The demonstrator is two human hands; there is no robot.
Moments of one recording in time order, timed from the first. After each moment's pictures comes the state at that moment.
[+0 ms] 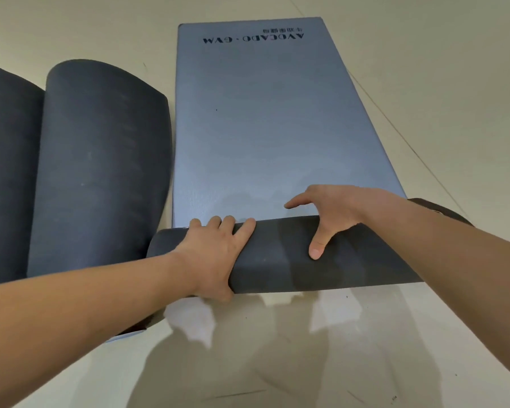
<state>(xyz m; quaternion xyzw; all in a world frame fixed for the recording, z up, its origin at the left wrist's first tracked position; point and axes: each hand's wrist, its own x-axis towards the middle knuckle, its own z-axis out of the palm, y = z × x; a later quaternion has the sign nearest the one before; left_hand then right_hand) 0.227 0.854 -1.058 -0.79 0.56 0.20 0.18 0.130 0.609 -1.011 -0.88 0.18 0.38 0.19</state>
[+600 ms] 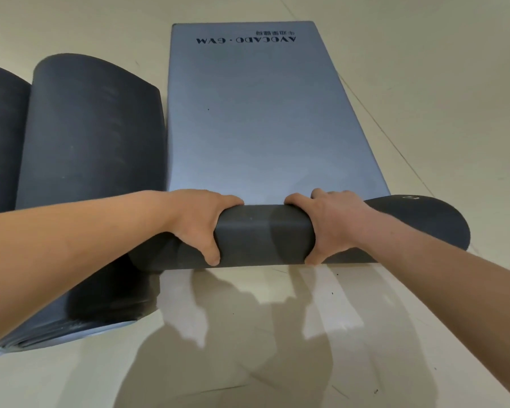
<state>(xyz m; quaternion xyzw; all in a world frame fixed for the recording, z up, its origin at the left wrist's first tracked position) 0.280 0.818 -1.013 -0.76 0.52 0.39 0.07 0.092 0.629 -1.005 -0.94 0.15 0.30 0.01</state>
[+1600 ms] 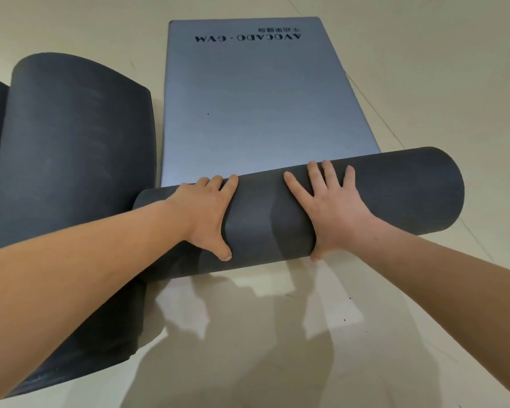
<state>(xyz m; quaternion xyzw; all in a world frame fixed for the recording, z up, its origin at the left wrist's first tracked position) 0.309 0.787 -1.047 -0.81 0.52 0.21 0.16 0.141 0.604 -1.043 -0.94 0.15 0.25 -0.15</state>
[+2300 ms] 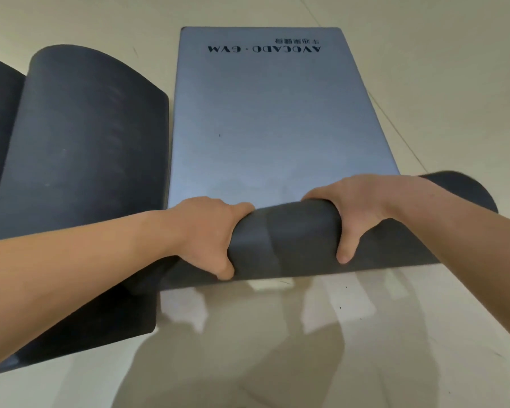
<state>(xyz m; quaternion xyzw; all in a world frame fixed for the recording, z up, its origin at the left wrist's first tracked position) 0.266 0.811 -1.021 -0.78 0.53 0.32 0.09 0.131 0.575 -0.990 -0.88 0.16 0.43 0.11</state>
